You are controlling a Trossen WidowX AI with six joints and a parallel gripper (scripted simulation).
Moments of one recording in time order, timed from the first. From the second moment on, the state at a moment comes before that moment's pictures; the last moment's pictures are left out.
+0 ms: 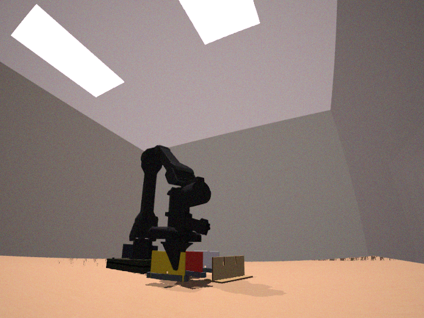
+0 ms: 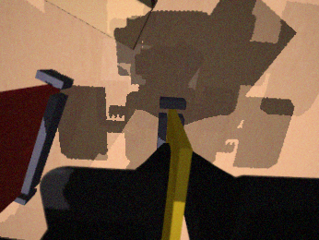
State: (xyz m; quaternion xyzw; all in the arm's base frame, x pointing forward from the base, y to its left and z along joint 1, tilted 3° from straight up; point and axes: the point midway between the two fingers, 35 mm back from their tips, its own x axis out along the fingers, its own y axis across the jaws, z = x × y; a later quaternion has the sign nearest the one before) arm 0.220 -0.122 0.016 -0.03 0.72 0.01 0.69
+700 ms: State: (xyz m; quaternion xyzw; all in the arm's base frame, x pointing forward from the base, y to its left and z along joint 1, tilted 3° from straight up) arm 0.218 -0.119 0.050 -0.02 0.72 0.01 0.69
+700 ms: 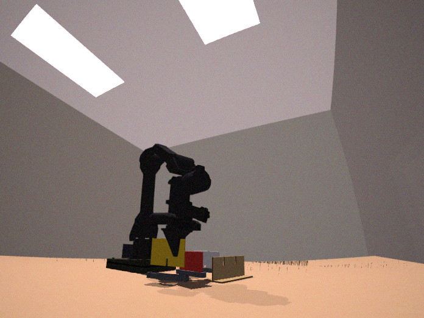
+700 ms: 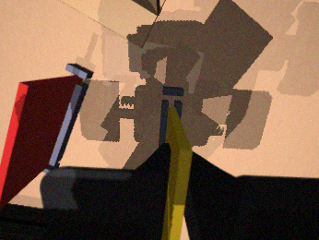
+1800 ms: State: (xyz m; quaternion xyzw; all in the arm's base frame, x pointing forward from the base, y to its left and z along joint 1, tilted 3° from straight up) arm 0.229 -0.117 0.110 -0.02 0.72 0.00 0.70
